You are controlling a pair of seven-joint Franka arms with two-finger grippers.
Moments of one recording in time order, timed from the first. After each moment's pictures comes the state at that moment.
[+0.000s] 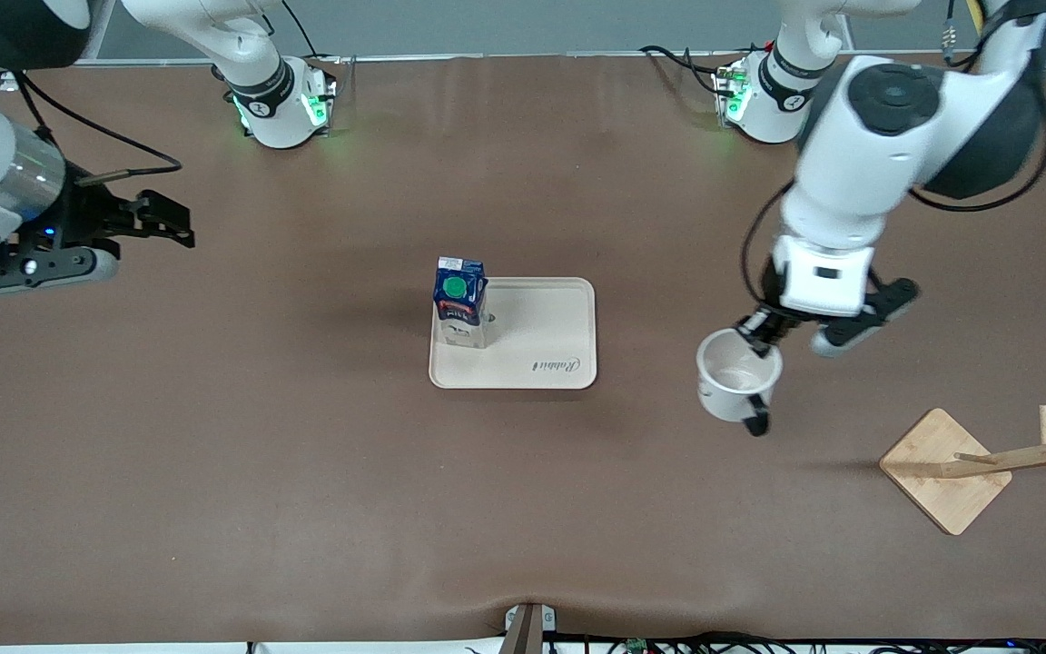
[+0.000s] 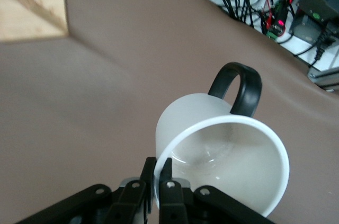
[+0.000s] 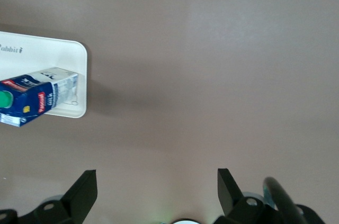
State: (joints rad) left arm -0.12 0.14 -0.23 -1.76 0.19 2.14 -0.95; right arm 0.25 0.07 -0.10 -1.54 0.09 1.47 0.04
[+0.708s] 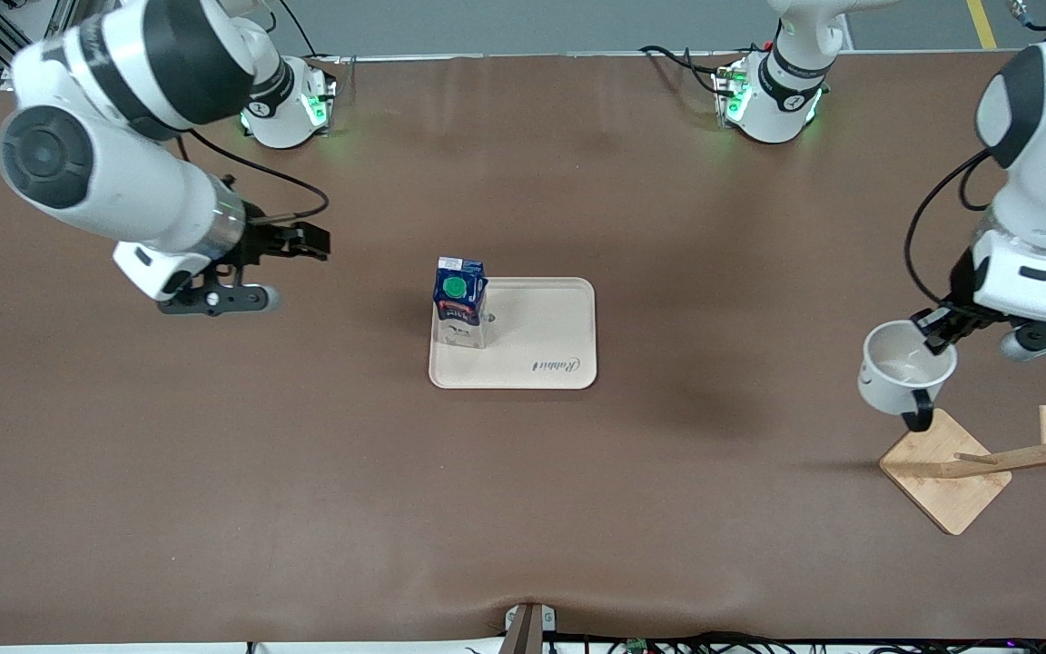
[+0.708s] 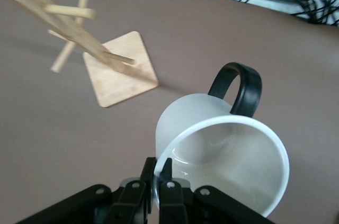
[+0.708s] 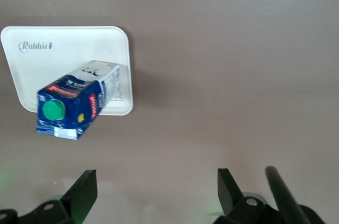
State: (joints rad) left arm 0.18 0.04 -0.24 -1.82 0.18 2.06 -0.40; right arm 0.44 0.21 -0.10 -1.54 0.19 1.52 0.34
